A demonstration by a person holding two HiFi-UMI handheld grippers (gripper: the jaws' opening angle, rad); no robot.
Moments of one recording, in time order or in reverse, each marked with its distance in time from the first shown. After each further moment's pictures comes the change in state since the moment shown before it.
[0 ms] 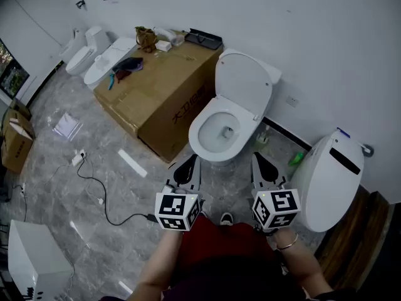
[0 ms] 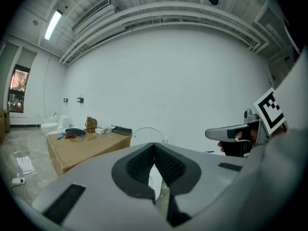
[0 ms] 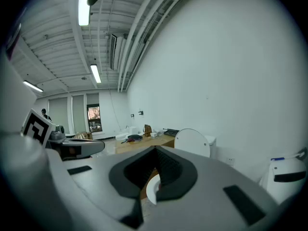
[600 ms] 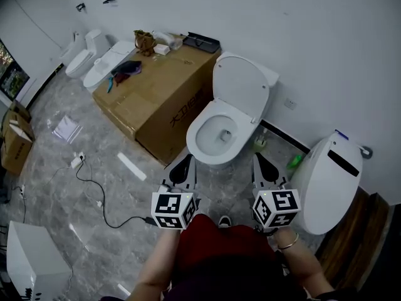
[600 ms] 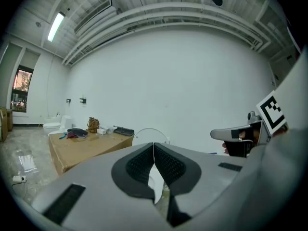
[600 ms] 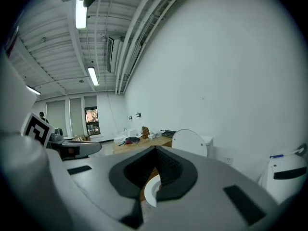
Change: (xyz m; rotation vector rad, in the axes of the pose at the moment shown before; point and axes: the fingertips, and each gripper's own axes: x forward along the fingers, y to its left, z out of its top) left arm 0.007 0.003 0.001 0.004 -0.023 0.022; right arm -0.003 -0.020 -0.001 0.028 -0.025 -0.019
